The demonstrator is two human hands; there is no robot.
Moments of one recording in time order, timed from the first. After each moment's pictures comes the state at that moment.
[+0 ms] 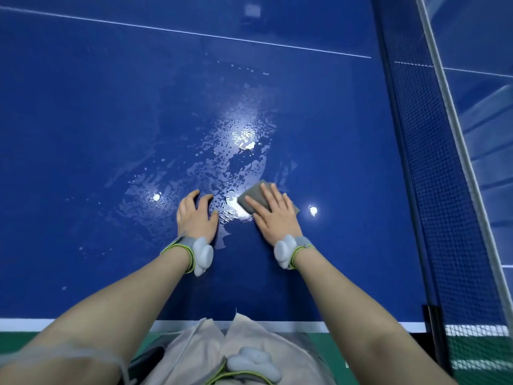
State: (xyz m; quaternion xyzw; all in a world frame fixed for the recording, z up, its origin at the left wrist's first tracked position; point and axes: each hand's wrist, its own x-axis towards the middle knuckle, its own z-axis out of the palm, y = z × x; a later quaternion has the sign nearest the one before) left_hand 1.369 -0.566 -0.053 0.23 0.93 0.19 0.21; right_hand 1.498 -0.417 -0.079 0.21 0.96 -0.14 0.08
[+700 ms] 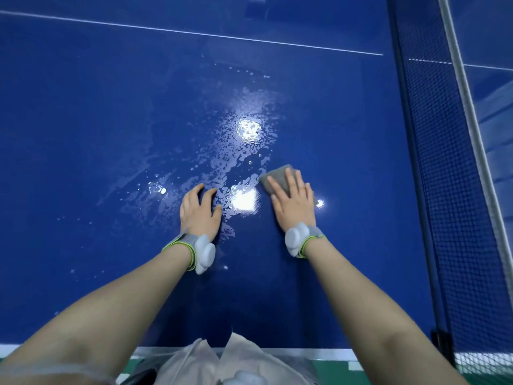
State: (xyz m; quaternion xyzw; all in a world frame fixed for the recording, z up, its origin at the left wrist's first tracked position) left_hand 1.338 -0.520 -0.055 0.25 0.93 0.18 0.22; right_hand 1.465 -0.349 -0.083 0.30 0.94 -0.13 0.06
